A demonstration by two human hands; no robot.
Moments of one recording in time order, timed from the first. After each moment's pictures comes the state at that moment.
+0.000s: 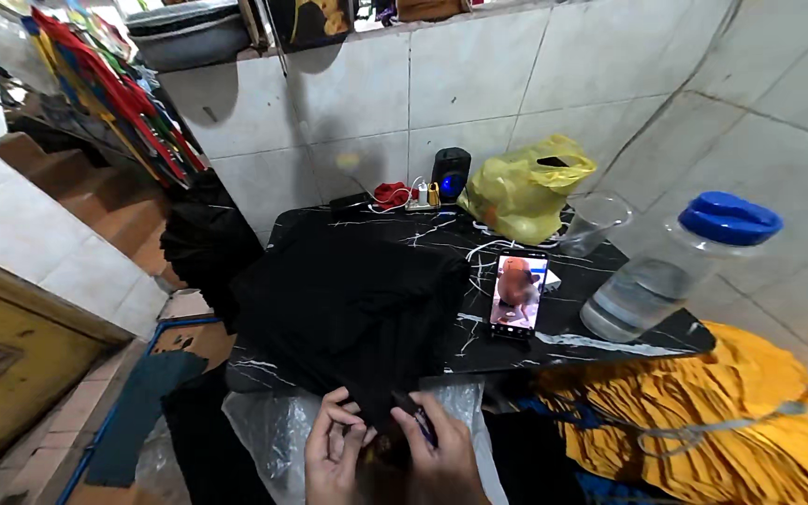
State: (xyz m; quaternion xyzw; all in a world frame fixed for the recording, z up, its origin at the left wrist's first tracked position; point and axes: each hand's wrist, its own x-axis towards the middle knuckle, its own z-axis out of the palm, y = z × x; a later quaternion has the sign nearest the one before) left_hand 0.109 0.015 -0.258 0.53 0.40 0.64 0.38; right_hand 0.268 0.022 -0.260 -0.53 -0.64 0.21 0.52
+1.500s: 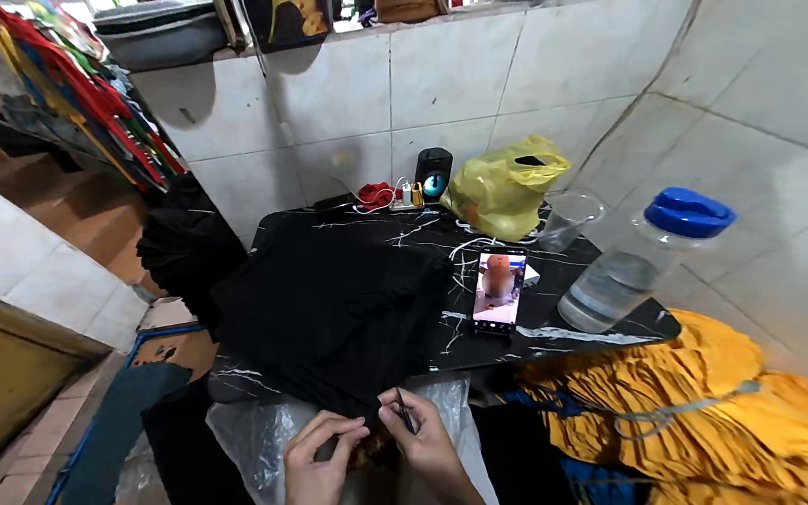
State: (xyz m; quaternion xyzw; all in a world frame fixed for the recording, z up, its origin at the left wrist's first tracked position) left_hand 0.093 0.019 -0.267 0.65 0.47 0.53 0.27; right_hand 0.275 0.038 -0.279 -0.37 -0.51 0.56 0.54
